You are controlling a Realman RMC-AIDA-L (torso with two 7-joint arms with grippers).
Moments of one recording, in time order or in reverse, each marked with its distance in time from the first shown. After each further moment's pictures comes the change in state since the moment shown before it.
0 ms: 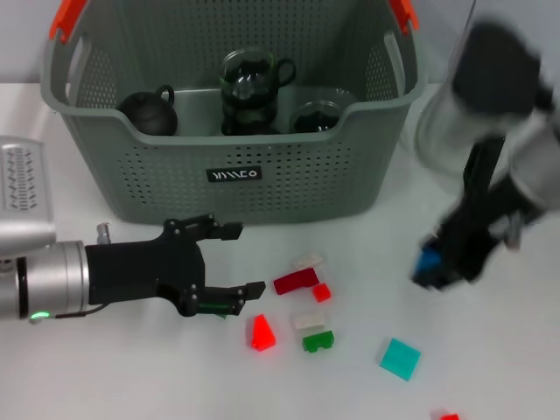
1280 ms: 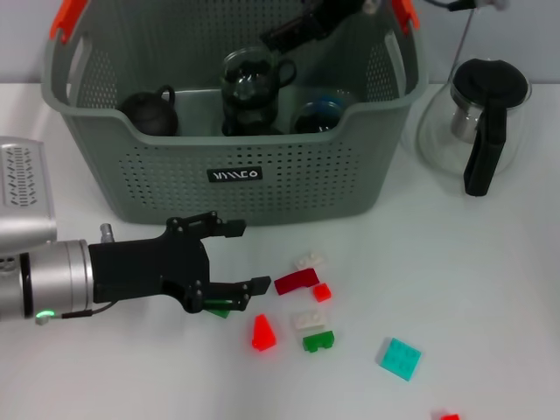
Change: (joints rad) left arm -0.011 -0.002 -0.018 -0.030 -0.012 0.002 -0.007; right arm 0.290 -0.009 0.250 0.412 0.127 0.603 -0.177
